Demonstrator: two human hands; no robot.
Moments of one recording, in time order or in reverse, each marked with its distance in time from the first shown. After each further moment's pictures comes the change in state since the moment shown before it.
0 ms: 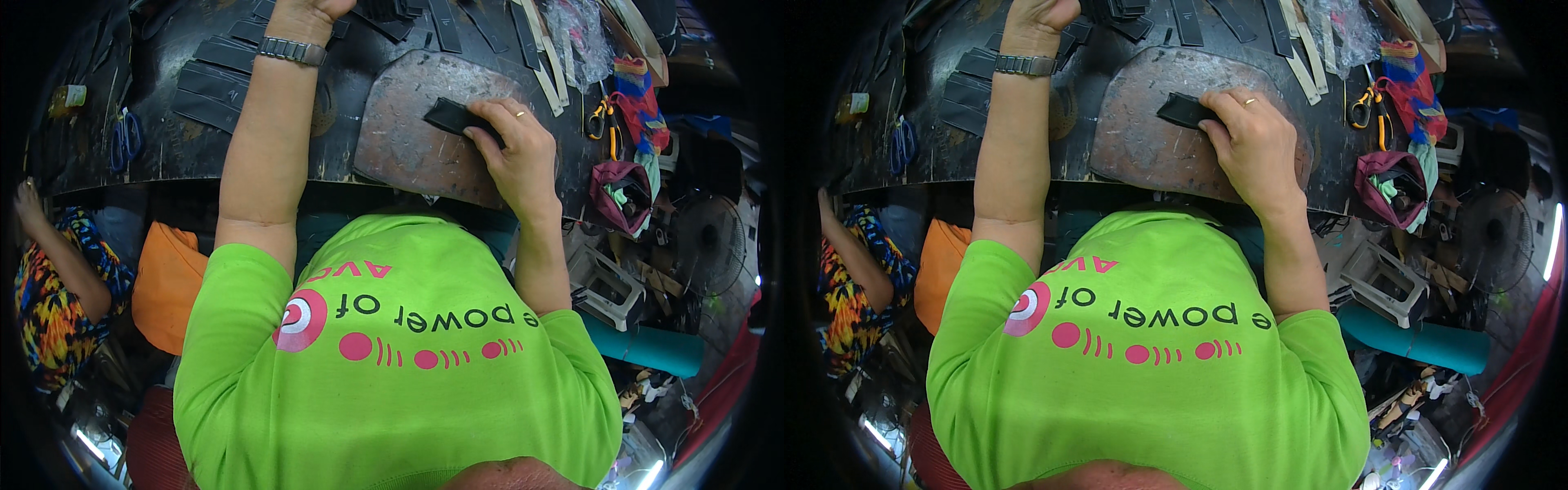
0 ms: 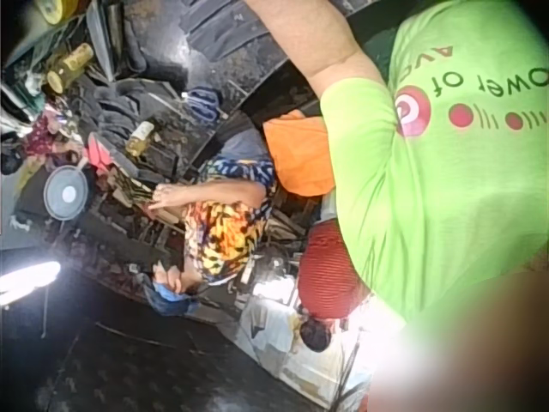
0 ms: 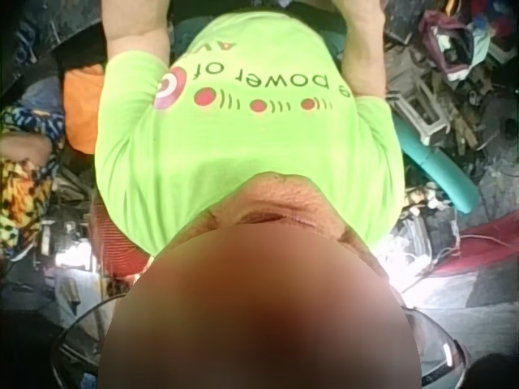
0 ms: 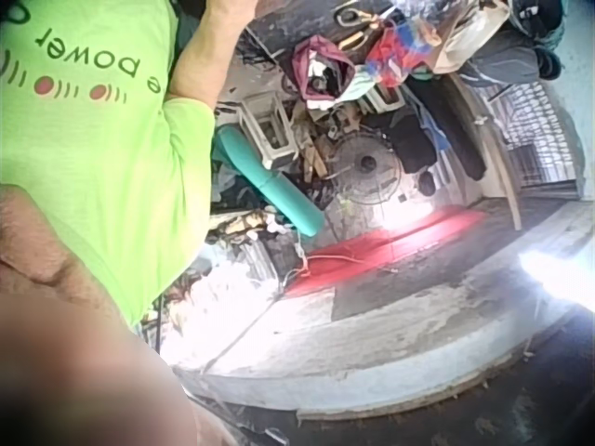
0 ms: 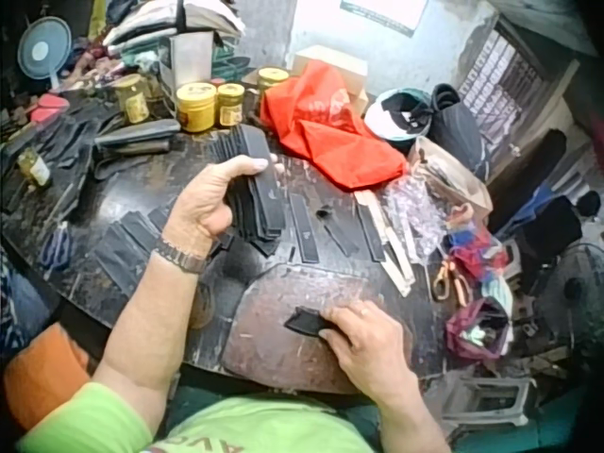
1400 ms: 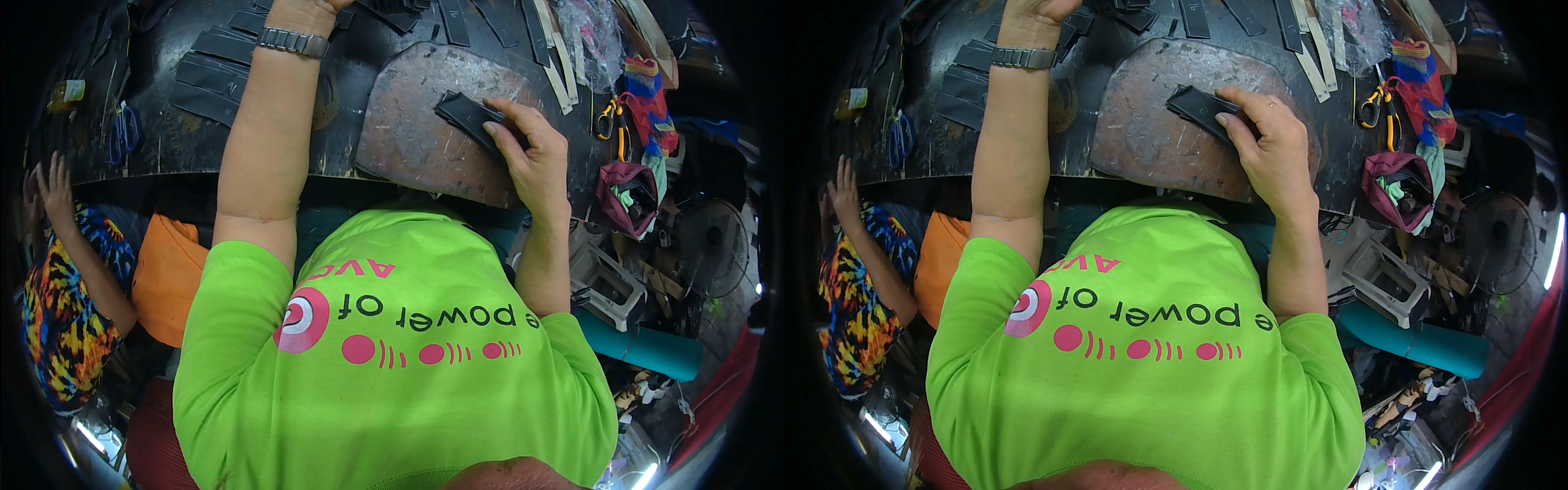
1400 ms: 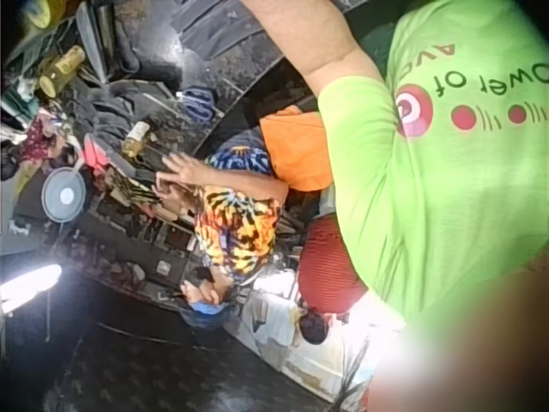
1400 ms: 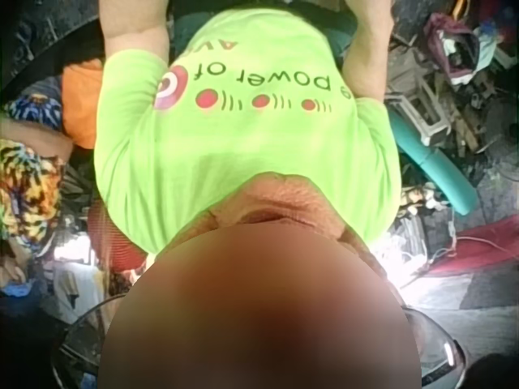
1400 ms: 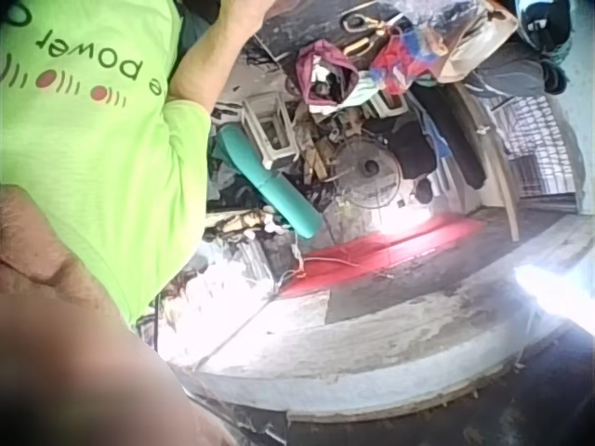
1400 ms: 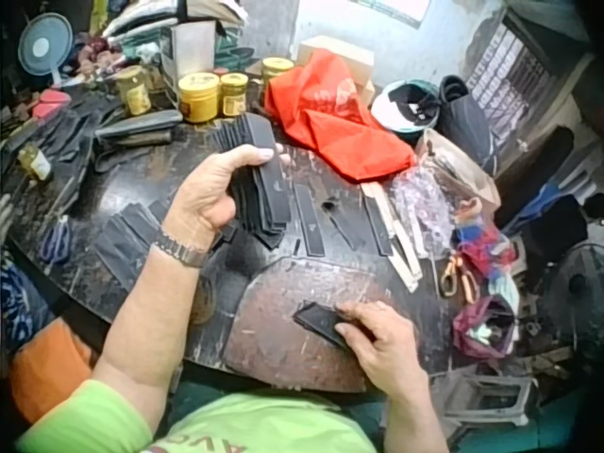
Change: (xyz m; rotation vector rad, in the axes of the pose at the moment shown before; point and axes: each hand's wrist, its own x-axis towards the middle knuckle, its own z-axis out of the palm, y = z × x) left_hand 0.002 -0.001 -0.001 0.019 0.004 -0.035; right_hand -0.013 0.017 0.001 0.298 -0.012 0.185
